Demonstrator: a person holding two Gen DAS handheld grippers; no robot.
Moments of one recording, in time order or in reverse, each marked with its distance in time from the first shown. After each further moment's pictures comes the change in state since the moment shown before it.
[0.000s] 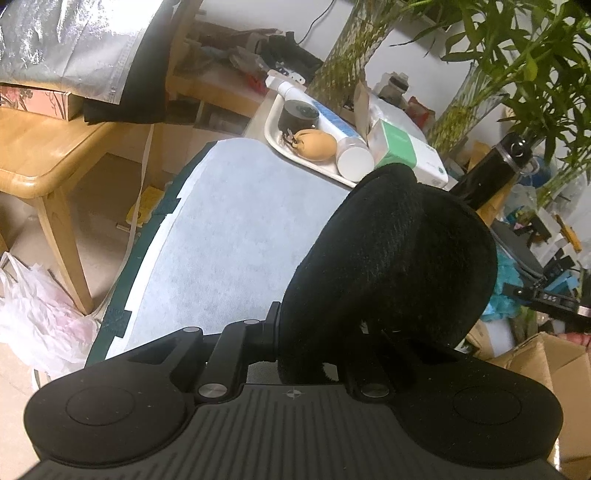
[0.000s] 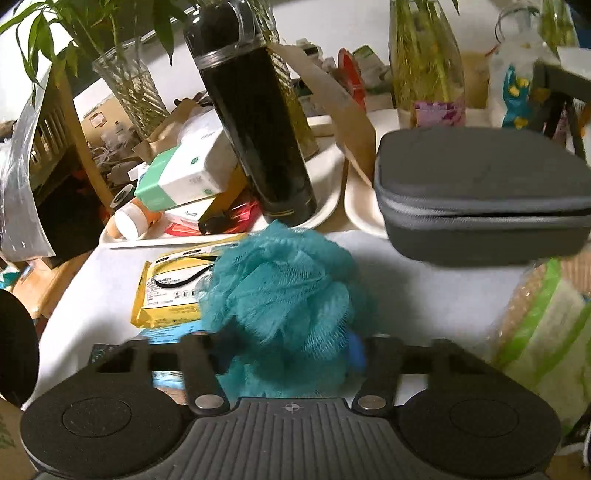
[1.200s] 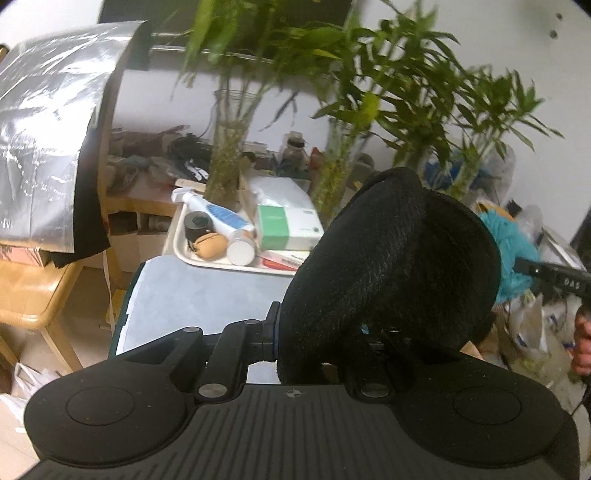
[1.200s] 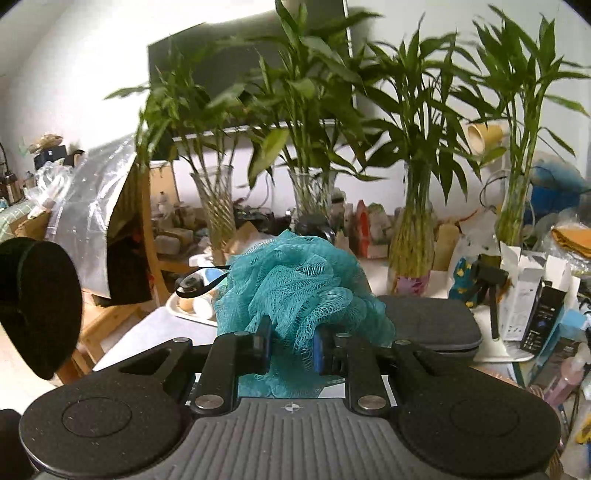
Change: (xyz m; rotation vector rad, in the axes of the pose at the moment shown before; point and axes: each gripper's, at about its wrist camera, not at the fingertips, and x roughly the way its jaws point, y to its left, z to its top) left arm -0.132 -0.140 0.017 0.291 -0.156 -0.062; right arm -0.254 0.096 -0.006 -0.214 -0.334 -0.061
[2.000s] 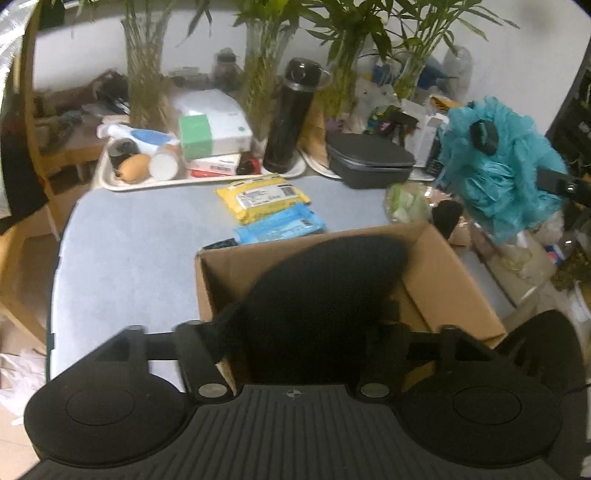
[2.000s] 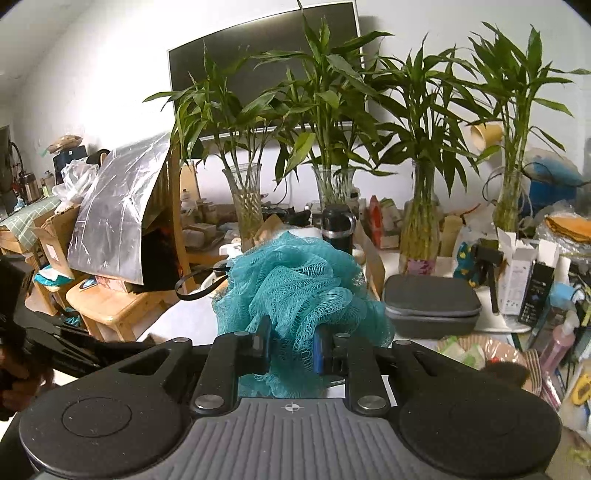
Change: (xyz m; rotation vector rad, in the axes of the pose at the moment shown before) left arm 0.039 -0.057 -0.064 0.151 0.236 -0.084; right arm -0.075 0.030 -0.042 0.008 0.013 0.030
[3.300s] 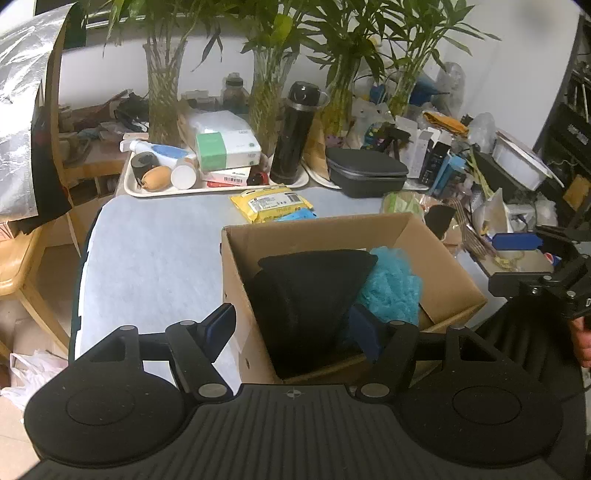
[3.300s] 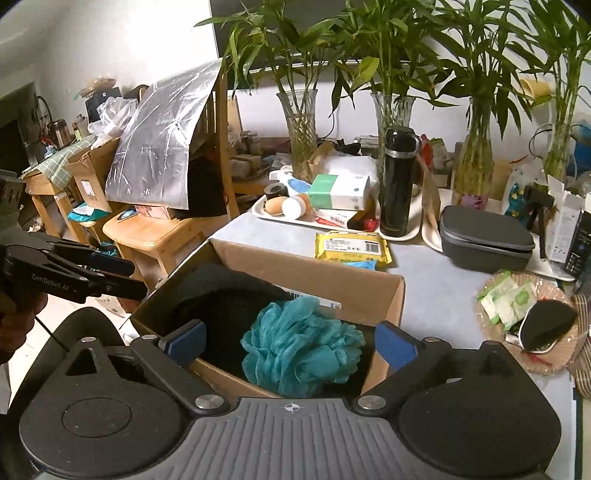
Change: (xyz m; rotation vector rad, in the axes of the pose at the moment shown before) left arm -0.050 -0.001 -0.034 0.010 -0.078 0.006; right arm 0.010 0.056 -0.053 -0.049 0.186 0.107
